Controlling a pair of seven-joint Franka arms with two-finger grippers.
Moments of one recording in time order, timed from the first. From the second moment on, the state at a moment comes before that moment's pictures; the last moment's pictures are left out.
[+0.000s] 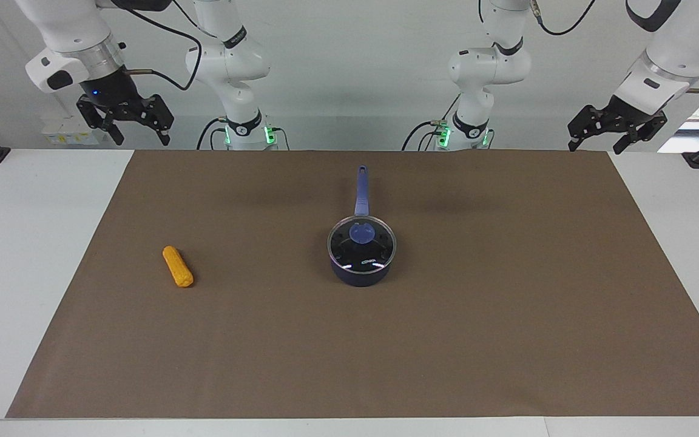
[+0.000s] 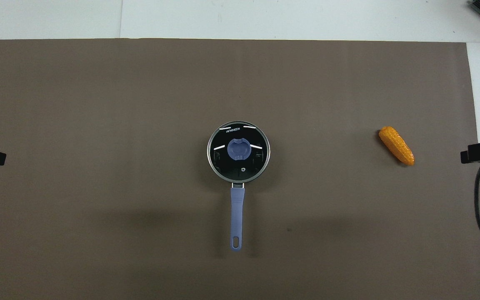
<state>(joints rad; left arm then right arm) -0.01 -0.03 0.04 -1.54 -0.01 1.42 0.15 0.08 -0.12 -0.16 -1.64 0.00 1.53 -0.03</state>
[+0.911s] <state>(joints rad) -0.02 -0.03 0.04 -1.54 -0.01 1.42 0.15 0.08 -0.12 -0.17 -1.64 0.00 1.53 -0.03</state>
